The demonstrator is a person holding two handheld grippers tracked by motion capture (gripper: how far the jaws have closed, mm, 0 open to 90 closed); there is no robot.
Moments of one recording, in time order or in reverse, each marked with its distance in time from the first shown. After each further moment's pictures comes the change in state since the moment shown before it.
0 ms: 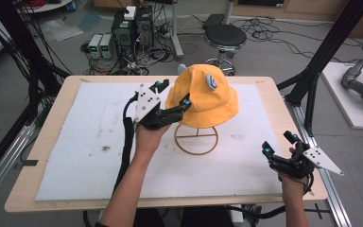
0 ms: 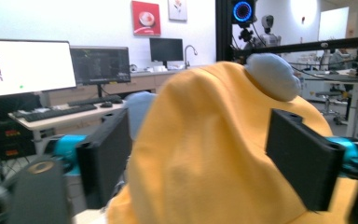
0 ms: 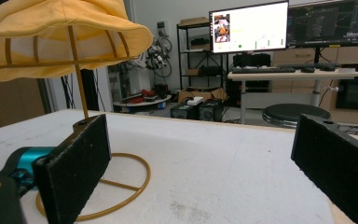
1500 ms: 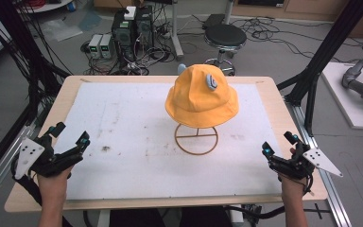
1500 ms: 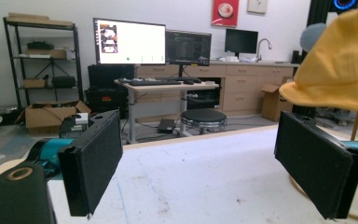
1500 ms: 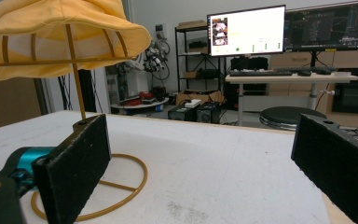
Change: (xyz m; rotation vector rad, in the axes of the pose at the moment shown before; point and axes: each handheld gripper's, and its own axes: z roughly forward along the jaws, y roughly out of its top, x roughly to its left) left arm 0.114 -0.060 -0.223 0.029 0.291 -0.041; right arm -0.001 -0.004 -0.001 -0.018 -0.010 -0.014
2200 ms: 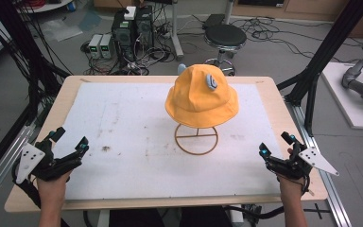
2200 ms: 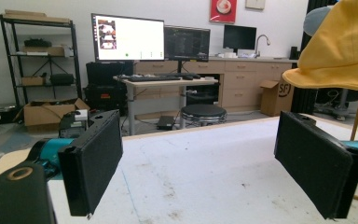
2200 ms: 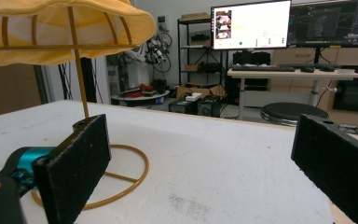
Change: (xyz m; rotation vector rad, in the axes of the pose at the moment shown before) left arm 0.009 -0.017 -0.007 0.011 -0.005 -0.003; right arm 0.004 -0.003 0.004 0.031 0.009 -0.026
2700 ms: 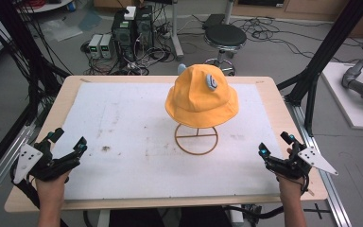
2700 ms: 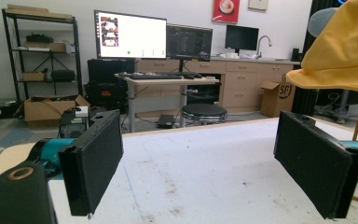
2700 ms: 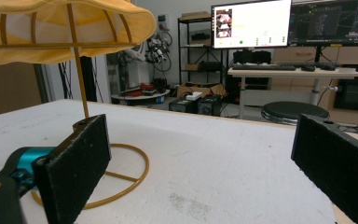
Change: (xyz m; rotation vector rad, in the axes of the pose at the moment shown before) left arm 0.004 -0.002 -0.002 0.003 0.009 -0.022; right arm 0.000 -0.001 0.002 0.005 0.000 0.002
